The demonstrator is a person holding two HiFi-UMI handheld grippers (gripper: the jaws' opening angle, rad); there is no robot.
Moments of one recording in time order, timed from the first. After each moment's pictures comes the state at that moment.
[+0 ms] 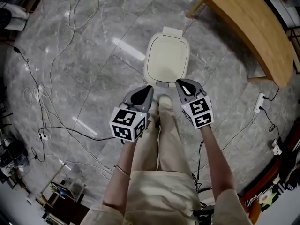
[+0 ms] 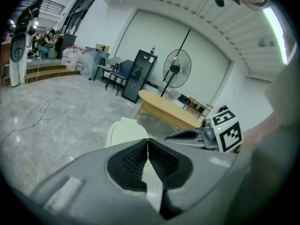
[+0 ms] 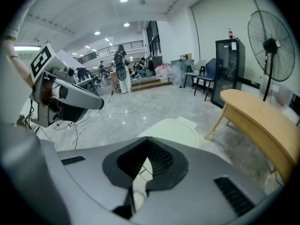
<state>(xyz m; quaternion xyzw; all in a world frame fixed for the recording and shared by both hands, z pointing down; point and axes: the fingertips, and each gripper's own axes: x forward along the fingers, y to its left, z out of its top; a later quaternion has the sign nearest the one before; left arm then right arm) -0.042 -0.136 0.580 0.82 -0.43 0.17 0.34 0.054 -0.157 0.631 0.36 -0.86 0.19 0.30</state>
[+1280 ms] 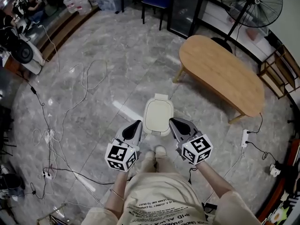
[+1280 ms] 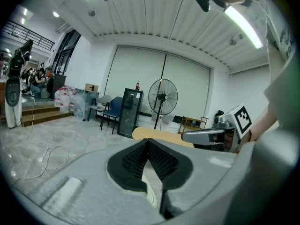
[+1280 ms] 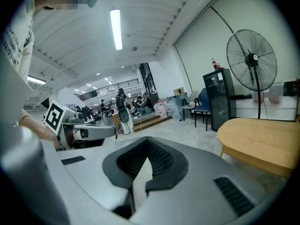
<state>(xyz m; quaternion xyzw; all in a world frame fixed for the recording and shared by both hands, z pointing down) -0.059 -0.167 0.342 0.87 -0.46 0.09 0.16 0.059 -0.172 0.354 0.40 -0.89 0.18 0.08</state>
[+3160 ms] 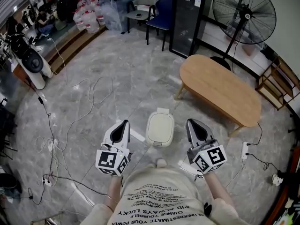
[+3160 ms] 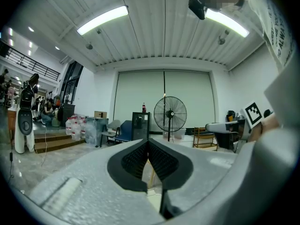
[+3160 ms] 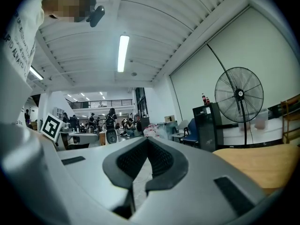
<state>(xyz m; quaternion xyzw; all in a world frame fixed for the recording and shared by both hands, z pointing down) -0.106 -0.147 0.227 0.84 -0.53 0.03 0.03 0.119 -0.146 0.224 0.48 -0.87 0.07 -0.03</state>
